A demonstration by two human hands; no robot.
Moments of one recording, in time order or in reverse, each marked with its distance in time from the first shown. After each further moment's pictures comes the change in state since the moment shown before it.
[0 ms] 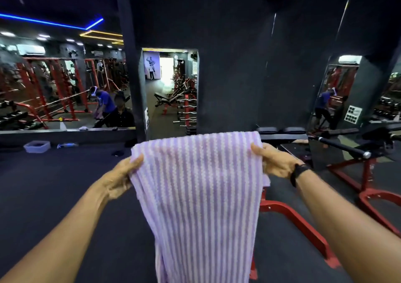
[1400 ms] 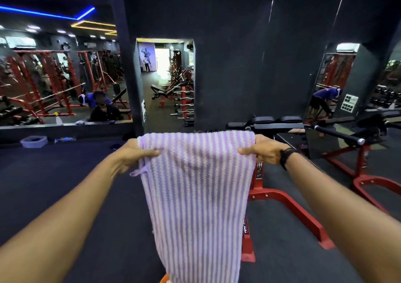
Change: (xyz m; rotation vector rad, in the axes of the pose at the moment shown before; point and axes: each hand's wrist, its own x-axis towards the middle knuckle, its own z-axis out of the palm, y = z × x) left_hand 0.005 0.036 0.033 0.216 0.160 -0.044; right_hand 0.003 0.000 0.007 -0.182 0.143 0.107
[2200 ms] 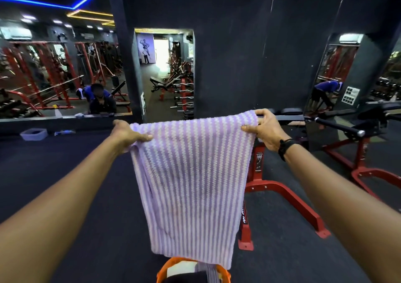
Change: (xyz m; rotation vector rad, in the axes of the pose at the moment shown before) left_hand 0.027 0.007 -0.010 0.173 0.422 -0.046; right_hand 0.001 -0.008 0.004 0.170 0.404 -0.264
